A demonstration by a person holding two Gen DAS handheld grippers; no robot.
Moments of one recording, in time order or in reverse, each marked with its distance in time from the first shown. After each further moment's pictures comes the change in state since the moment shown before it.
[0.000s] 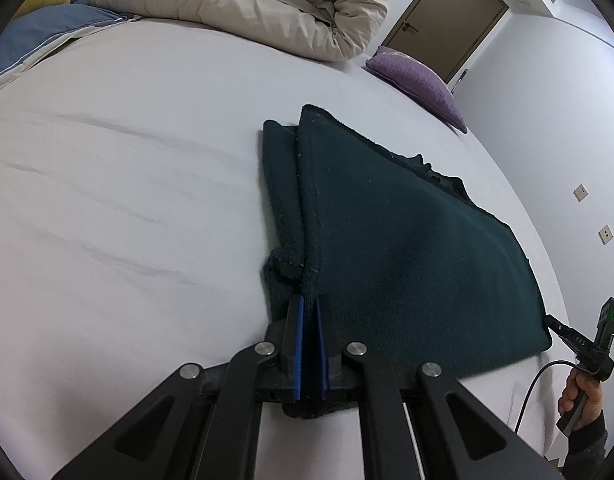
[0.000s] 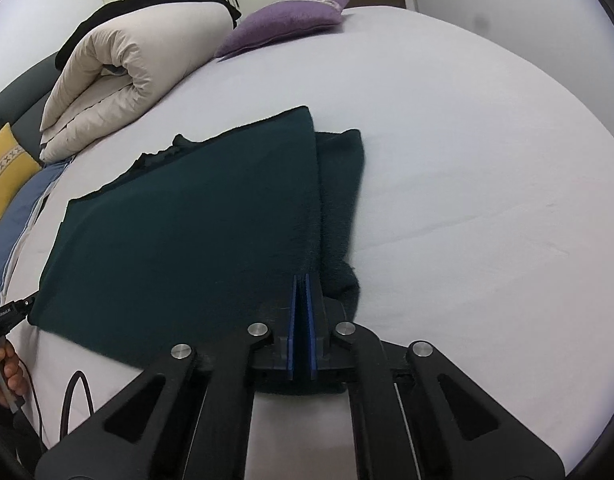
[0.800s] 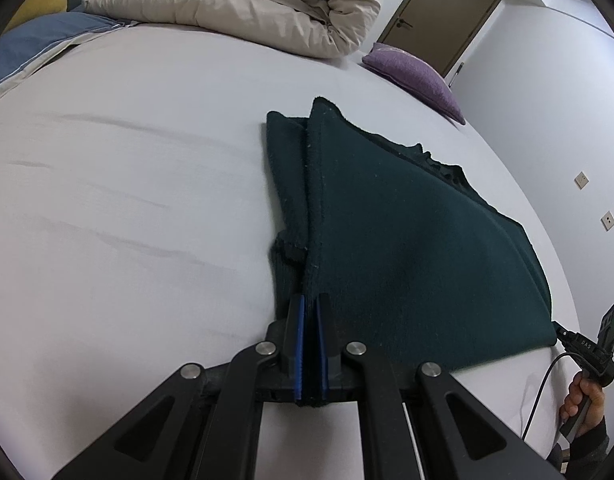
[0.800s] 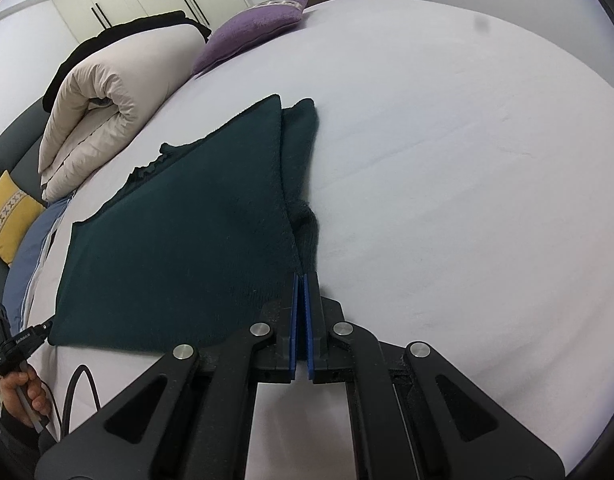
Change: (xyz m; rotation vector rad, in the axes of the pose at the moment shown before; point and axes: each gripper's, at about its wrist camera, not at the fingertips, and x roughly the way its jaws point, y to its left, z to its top) left arm -0.008 0.004 -0.017 0.036 -0.007 0.015; right arm -0.012 -0.030 -0.047 0.170 -0.018 0.046
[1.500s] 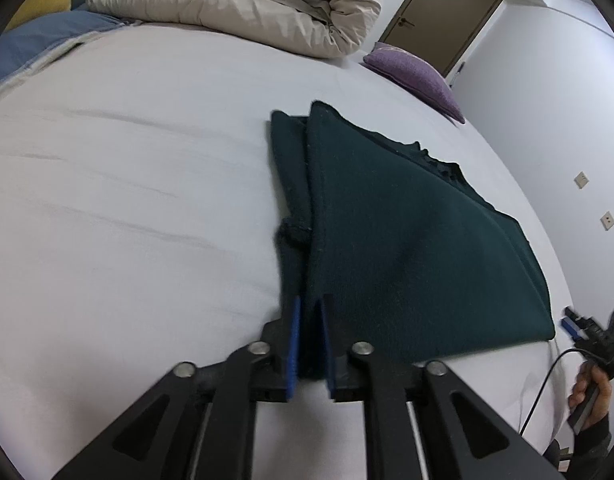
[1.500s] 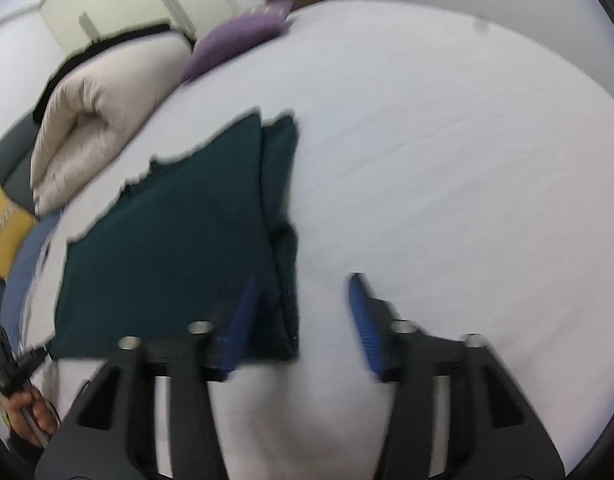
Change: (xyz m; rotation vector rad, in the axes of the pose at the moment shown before) left arm -0.019 0.000 -0.002 0.000 0.010 0.018; right arm -0.029 -0.010 0.015 0.065 -0.081 -0.044
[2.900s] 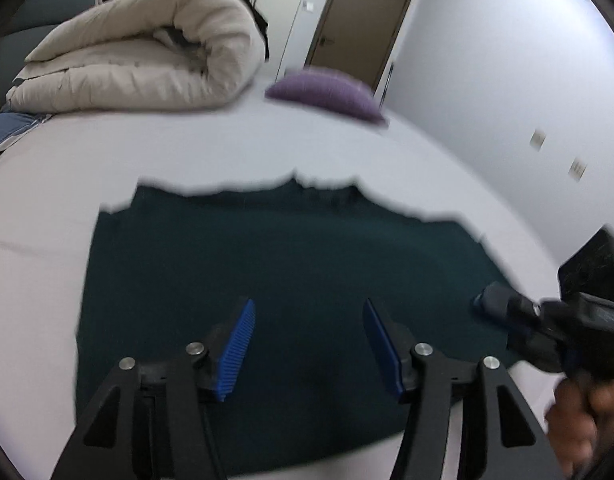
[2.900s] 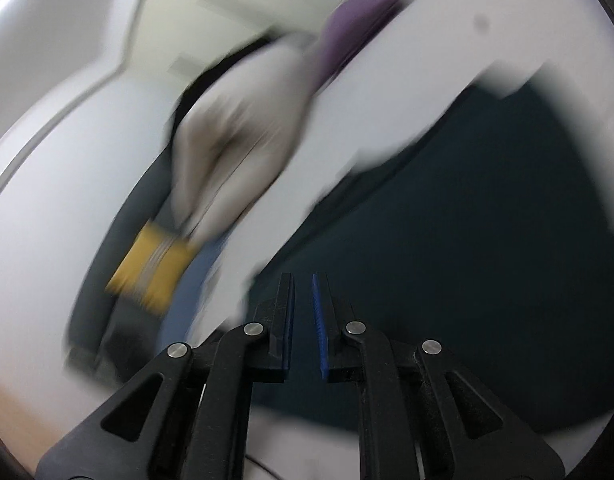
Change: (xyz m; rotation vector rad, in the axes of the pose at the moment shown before) left arm 0.053 -0.137 0.017 0.248 -0.102 -0.047; right arm 0.118 0.181 -0.009 0.121 0.212 0.745
